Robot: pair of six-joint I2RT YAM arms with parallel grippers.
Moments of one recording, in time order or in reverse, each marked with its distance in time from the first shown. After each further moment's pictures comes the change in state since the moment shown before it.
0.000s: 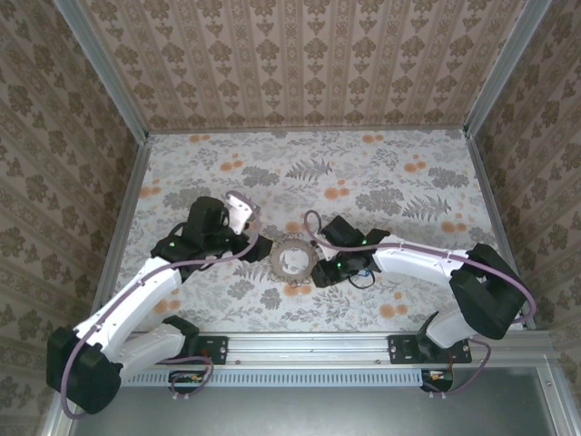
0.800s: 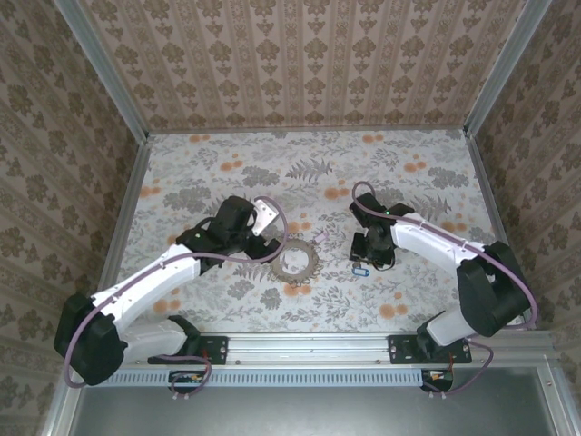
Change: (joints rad) left arm -0.203 0.174 0.076 0.019 -0.330 0.190; right arm -0.275 0.009 0.124 -0.369 0.237 0.415
